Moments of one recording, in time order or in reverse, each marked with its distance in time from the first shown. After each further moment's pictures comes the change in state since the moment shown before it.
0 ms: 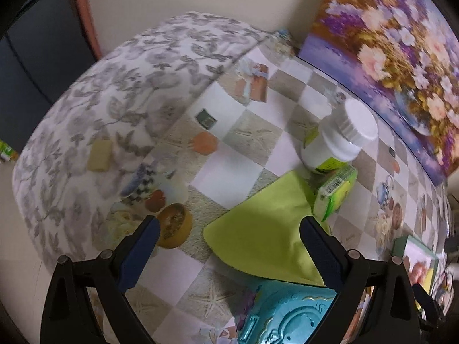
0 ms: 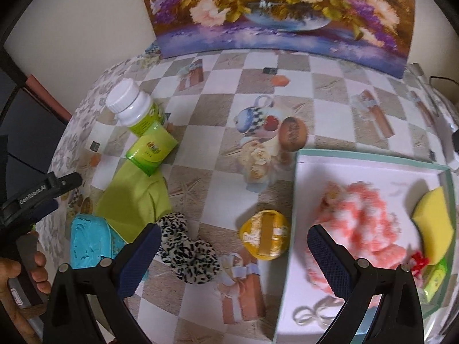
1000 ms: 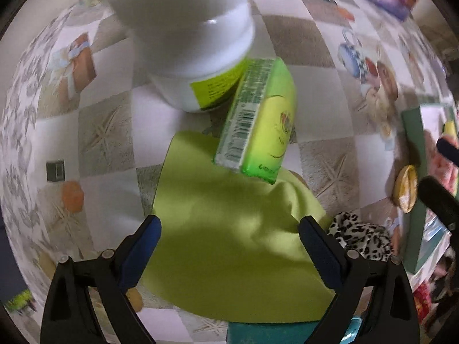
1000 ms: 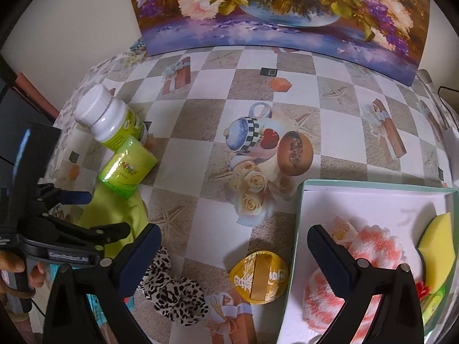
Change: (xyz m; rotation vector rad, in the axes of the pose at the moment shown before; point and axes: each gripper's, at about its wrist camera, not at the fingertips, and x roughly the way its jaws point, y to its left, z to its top) left arm 0.092 -0.124 0.014 0.711 0.391 -0.032; right arm 0.037 -0.006 0.033 -0.004 0.017 -0.049
